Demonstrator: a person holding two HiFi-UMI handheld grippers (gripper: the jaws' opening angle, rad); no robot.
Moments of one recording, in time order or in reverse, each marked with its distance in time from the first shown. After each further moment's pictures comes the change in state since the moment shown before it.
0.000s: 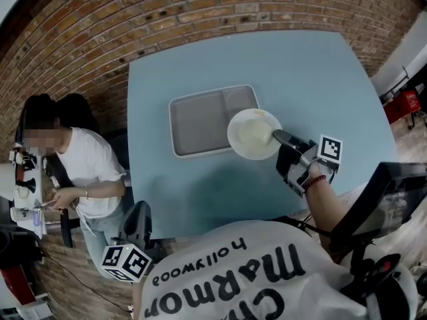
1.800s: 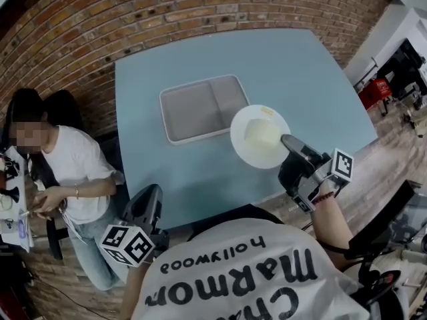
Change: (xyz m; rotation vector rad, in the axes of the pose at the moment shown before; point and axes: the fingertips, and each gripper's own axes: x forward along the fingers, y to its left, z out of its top) left arm 0.001 -0.013 -0.024 0.014 0.050 -0.337; right arm -0.088 0.077 -0.098 -0.016 -0.164 0.169
